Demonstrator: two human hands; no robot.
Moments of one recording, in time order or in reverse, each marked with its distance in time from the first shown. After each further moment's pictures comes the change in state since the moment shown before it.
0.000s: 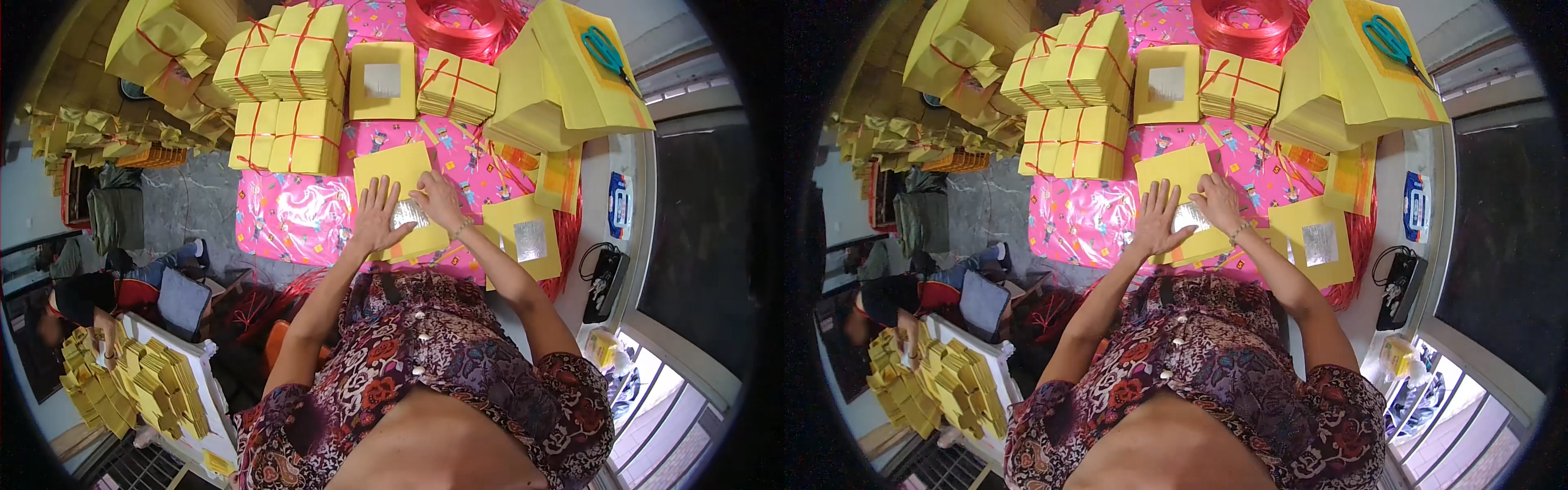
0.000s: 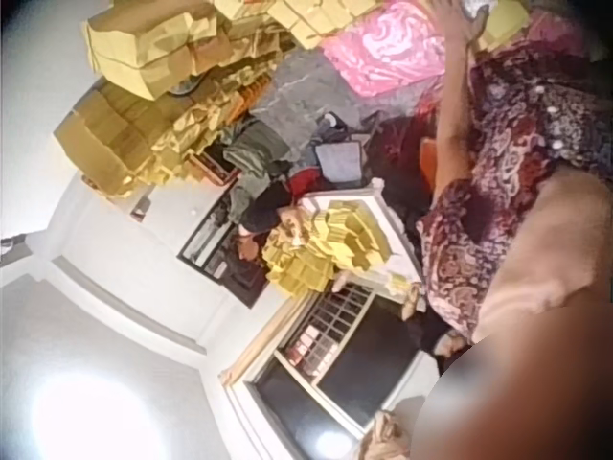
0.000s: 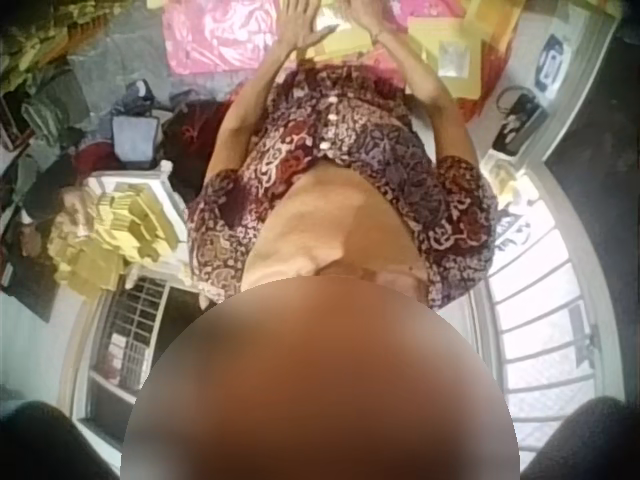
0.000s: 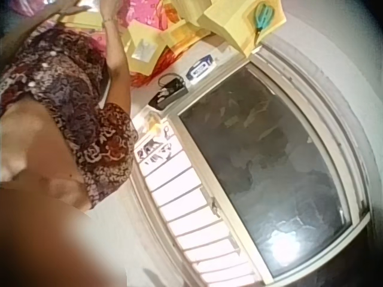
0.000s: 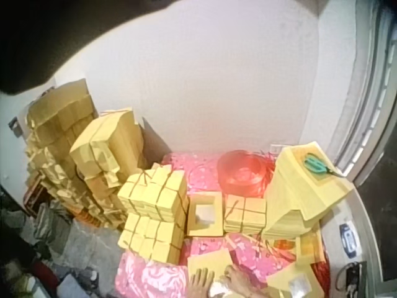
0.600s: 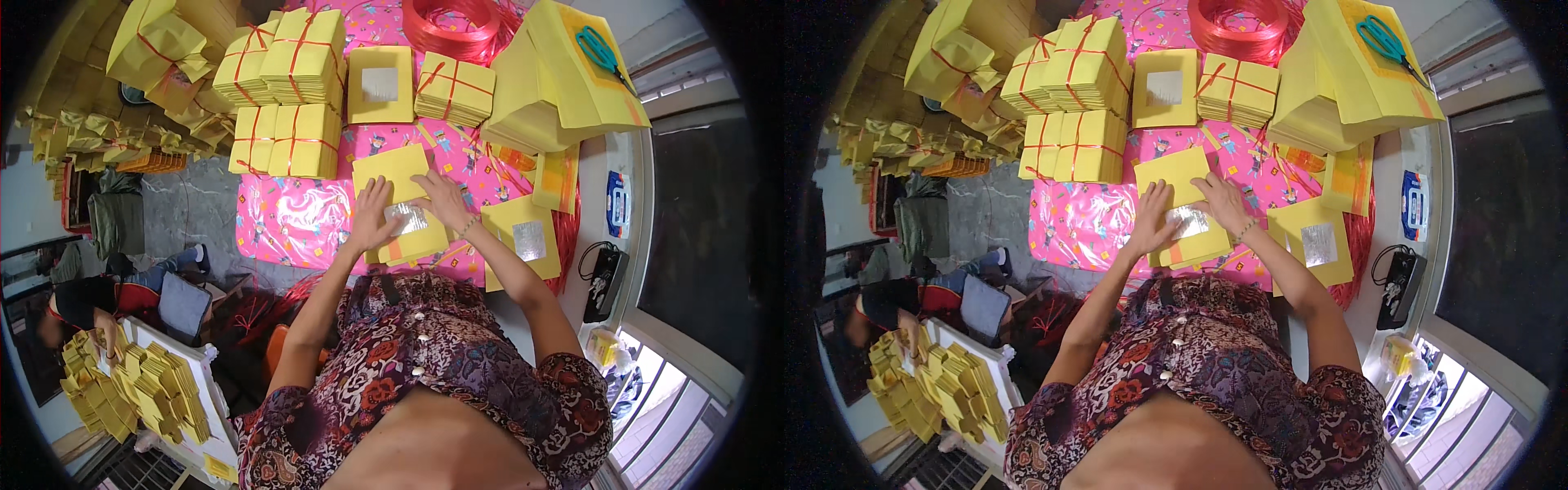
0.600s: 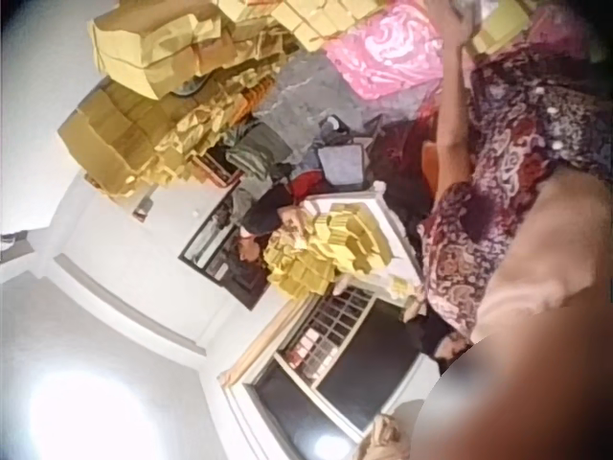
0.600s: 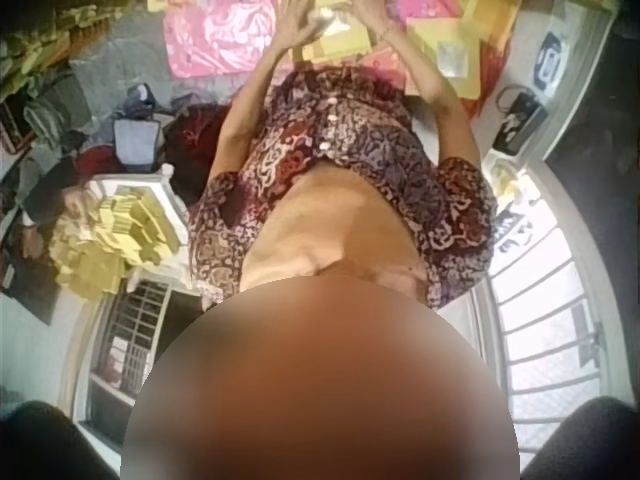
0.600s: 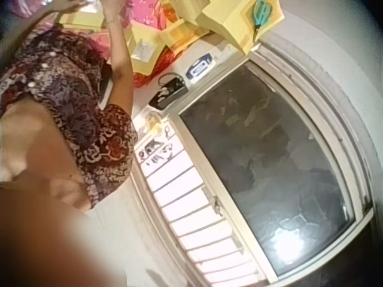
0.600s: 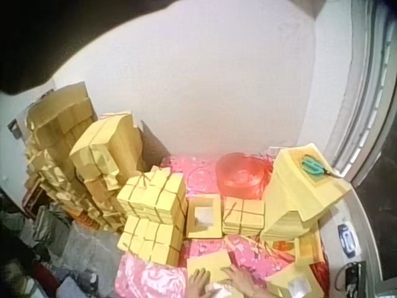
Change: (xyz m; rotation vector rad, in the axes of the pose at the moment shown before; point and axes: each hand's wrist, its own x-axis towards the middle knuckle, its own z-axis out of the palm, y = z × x) left_hand 0.003 -0.015 -0.013 -0.398 0.105 0.012; right_hand 0.003 0.007 -0.015 -0.041 -0.046 -0.176
